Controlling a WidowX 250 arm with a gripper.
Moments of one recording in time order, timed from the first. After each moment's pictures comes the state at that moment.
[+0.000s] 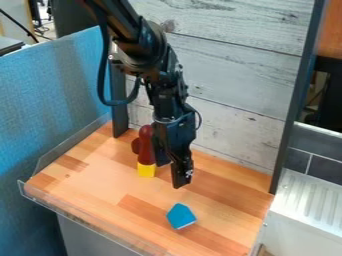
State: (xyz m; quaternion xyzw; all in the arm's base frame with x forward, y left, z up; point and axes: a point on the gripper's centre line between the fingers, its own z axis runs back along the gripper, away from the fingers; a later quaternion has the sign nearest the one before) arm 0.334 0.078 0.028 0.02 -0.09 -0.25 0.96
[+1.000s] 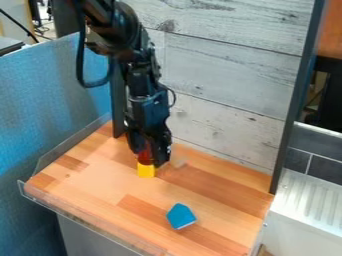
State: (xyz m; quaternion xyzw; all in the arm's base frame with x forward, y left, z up) arm 0.335 0.126 0.049 0.01 -0.07 -0.12 0.99
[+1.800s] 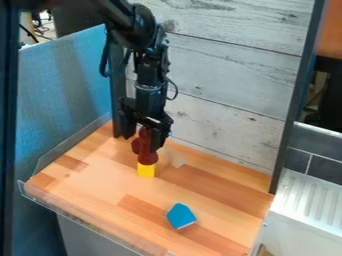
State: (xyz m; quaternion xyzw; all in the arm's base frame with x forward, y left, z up) arm 0.367 0.162 0.036 0.08 -0.02 -0.01 1.00
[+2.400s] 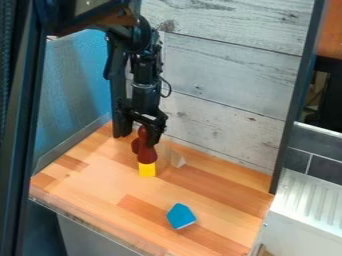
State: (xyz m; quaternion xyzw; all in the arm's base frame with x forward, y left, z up) arm 0.387 0.181 0.023 0.06 0.00 0.00 1.00
